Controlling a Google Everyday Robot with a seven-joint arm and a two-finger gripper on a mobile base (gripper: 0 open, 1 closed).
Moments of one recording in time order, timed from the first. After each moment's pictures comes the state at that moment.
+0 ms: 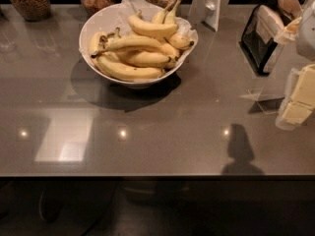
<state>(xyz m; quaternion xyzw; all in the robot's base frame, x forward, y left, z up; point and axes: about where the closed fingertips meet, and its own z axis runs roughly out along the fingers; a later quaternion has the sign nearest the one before) 0.438 -0.217 0.976 -0.60 0.78 -0.03 0.16</state>
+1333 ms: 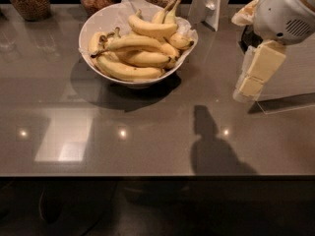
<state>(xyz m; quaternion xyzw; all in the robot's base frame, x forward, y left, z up) 0.494 -0.155 0.984 -0.64 0.73 0.01 0.24</state>
